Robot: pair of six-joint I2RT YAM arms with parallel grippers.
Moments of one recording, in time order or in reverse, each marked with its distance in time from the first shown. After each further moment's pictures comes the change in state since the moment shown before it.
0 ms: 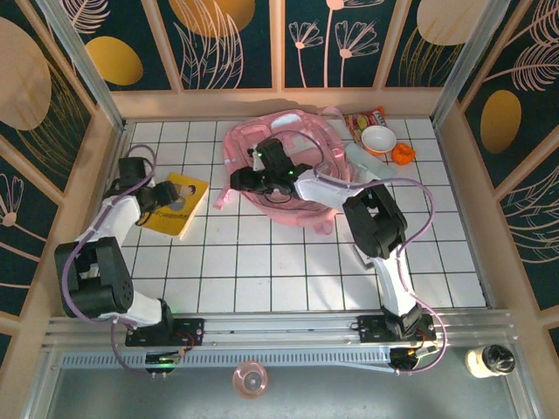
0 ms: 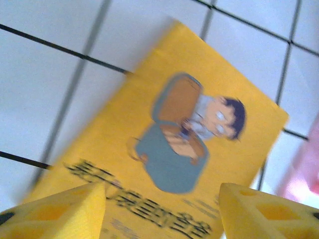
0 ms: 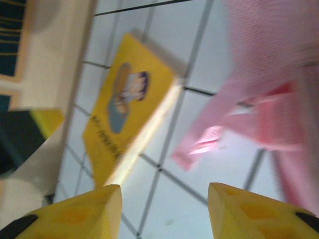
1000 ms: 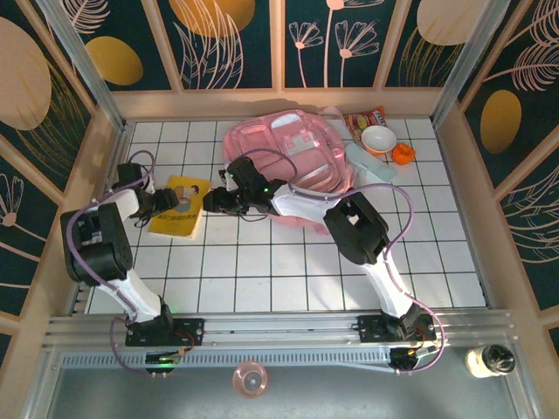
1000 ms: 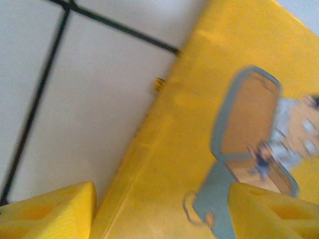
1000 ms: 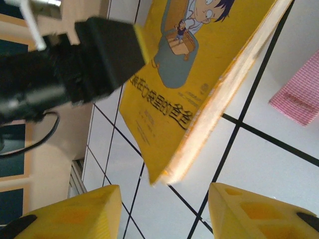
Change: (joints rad) left arm 0.059 0.205 -0.013 0.073 0.140 0.048; right arm 0.138 0.098 0.072 0.010 -0.053 0.116
